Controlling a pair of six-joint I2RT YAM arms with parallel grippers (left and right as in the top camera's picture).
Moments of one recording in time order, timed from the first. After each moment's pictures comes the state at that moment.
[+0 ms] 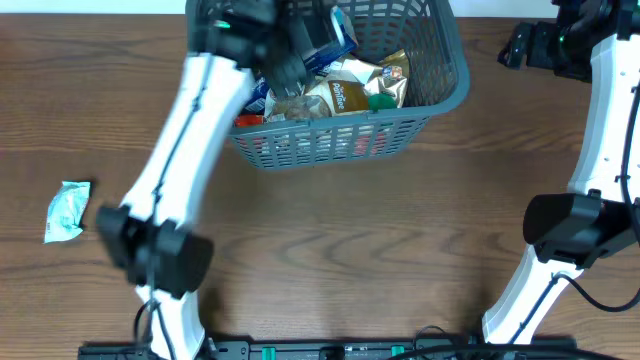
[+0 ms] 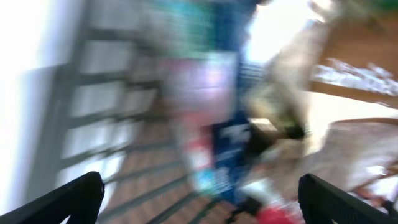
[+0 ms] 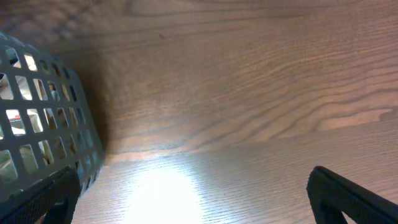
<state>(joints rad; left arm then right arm) -0.33 1.96 2.22 -1.06 0.00 0.81 -0.20 2.14 2.46 -1.48 -0.04 0.02</state>
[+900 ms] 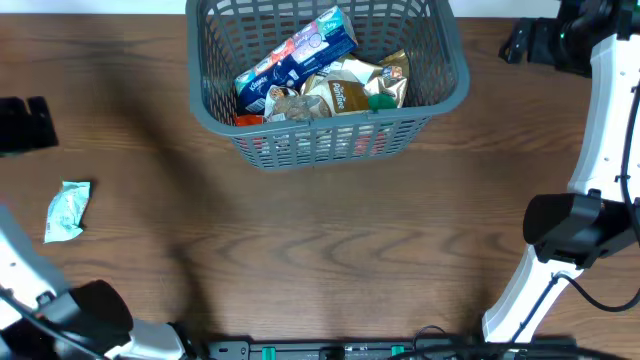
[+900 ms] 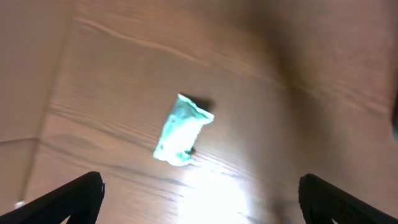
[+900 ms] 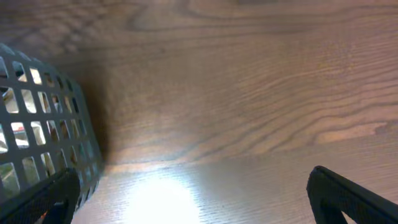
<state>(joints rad) 0.58 1.69 1.96 -1.41 0.05 0.31 -0.20 2.14 2.46 -1.43 -0.04 0.01</state>
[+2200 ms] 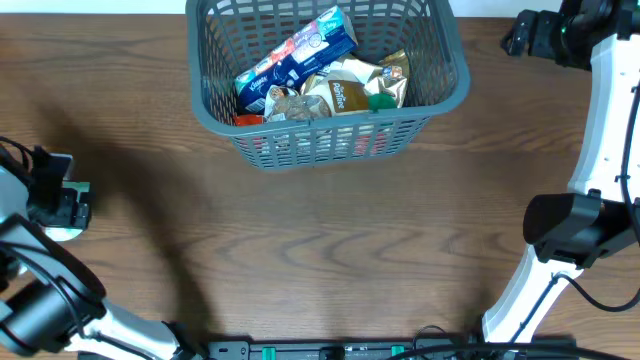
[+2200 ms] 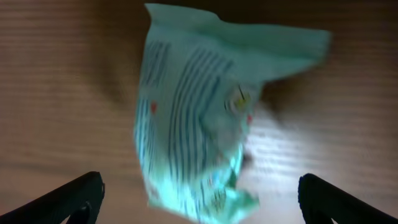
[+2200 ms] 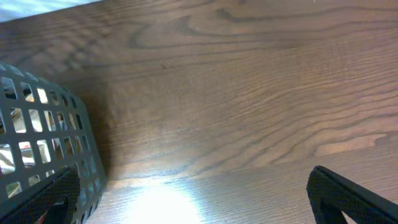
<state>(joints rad) 0.73 1.86 1.25 -0.77 -0.04 0.78 -0.20 2.14 2.46 -1.38 -0.04 0.04</state>
